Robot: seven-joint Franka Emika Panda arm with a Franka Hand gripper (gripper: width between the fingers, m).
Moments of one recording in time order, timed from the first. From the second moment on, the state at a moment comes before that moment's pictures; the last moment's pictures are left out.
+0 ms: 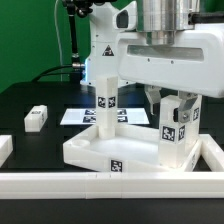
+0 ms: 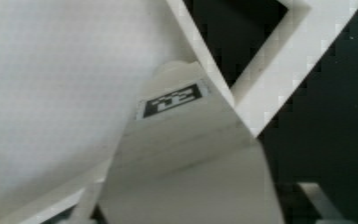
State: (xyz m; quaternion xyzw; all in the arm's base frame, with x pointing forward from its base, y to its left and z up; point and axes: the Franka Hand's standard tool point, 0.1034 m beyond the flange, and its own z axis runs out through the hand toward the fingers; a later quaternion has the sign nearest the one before) arm 0.650 0.050 0.104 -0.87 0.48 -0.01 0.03
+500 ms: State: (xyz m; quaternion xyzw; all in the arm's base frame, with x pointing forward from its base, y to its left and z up) arm 0.660 0.011 0.153 -0.90 0.44 -0.04 0.05
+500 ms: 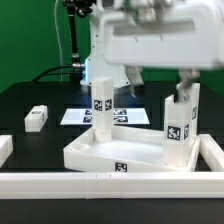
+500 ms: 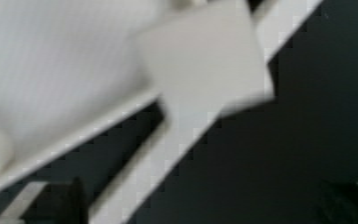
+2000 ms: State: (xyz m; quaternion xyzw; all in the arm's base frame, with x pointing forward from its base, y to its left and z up) arm 0.610 -0.079 0.178 -0.98 0.18 -0.05 0.06
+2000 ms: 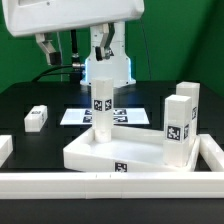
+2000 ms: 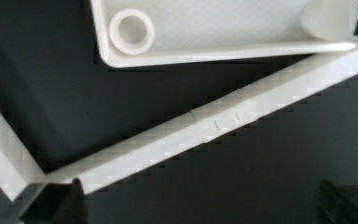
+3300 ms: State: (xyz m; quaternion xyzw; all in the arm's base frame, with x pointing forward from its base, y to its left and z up) arm 0.497 -0.166 0.094 -0.97 0.03 0.24 0.03
